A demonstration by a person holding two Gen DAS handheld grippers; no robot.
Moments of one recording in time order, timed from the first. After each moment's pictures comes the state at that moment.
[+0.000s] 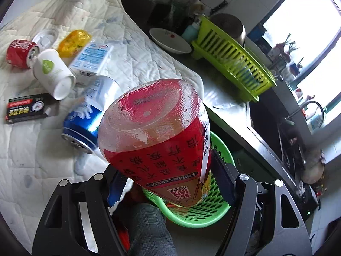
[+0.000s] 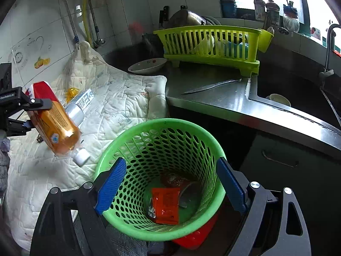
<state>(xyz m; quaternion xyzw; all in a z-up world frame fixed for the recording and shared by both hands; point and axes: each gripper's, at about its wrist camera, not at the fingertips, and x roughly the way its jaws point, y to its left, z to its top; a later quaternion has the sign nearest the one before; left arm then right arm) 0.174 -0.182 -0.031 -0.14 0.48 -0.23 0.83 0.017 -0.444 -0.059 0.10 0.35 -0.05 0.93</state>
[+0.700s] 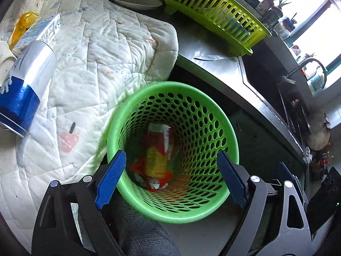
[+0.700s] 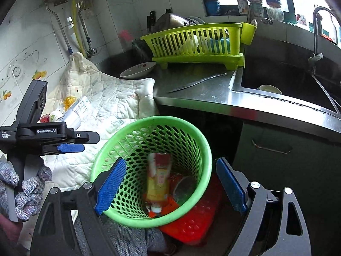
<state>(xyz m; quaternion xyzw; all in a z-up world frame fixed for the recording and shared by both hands) 0.161 -0.261 -0.081 -0.06 0.53 -0.27 0.80 -0.014 -0.467 -0.061 0.13 0.34 -0.05 0.93</state>
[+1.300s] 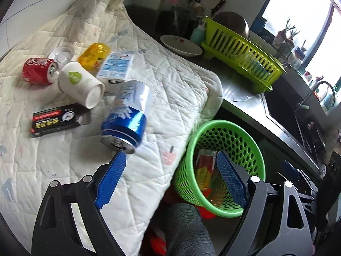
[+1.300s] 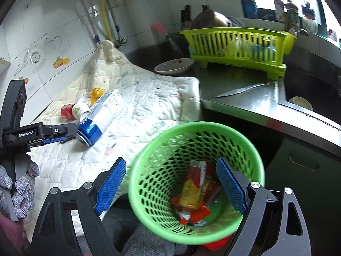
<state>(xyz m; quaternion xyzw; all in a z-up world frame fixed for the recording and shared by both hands) 0.158 -0.130 -0.027 -0.07 0.45 -0.19 0.87 0.042 -0.397 -0.043 0.11 0.36 0.03 0.93</state>
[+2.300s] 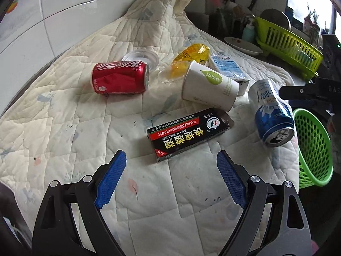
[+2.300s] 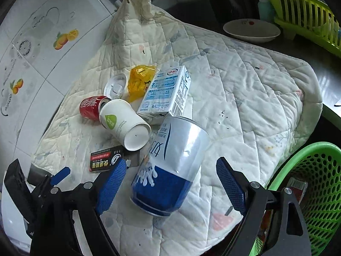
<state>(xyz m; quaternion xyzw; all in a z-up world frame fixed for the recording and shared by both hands) 0.212 0.033 -0.068 0.07 0.41 -0.12 0.90 0.251 -0.234 -0.065 0.17 0.48 0.12 0.85</state>
